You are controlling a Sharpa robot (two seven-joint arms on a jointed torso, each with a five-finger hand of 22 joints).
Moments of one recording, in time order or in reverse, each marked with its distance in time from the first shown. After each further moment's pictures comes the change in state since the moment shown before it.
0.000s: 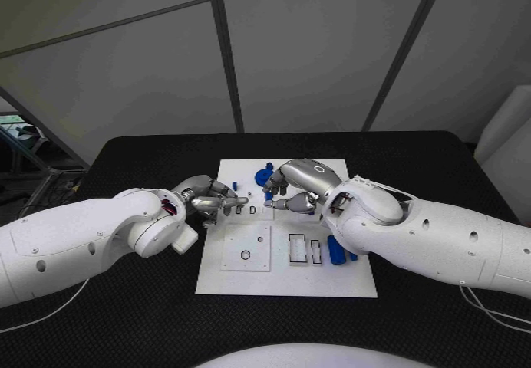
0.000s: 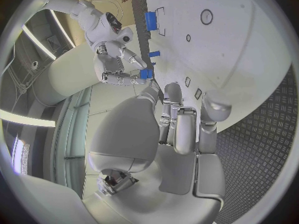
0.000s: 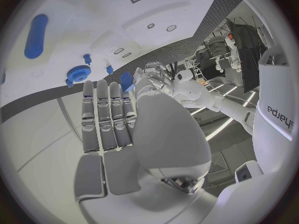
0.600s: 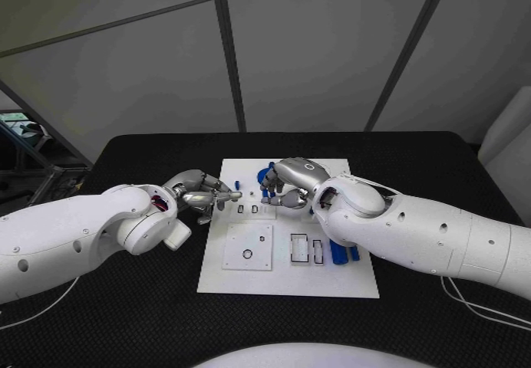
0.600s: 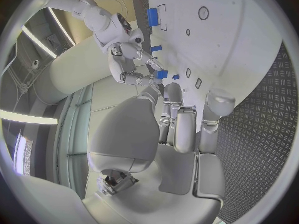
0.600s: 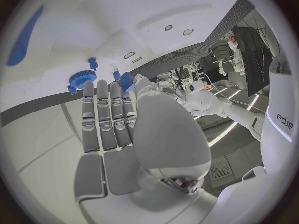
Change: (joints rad) left arm 0.002 -0.054 0.024 0.039 0.010 -0.010 0.016; left_hand 0.008 -0.008 0.013 0.005 0.000 -0.009 0.009 0.000 -0.007 -0.011 0.004 -0.012 -0.004 -0.002 -0.002 -0.035 -0.012 -0.052 -0.040 0.004 -0.061 -0.062; right arm 0.000 0.109 -0.003 -0.150 -0.005 0.036 -0.001; right_hand 0.000 0.000 0.003 -0.003 -0.004 0.000 0.000 -0.003 0.001 0.000 0.000 0.000 -0.001 0.000 0.000 0.000 -0.001 0.000 0.000 0.000 0.004 0.001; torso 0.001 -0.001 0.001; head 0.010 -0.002
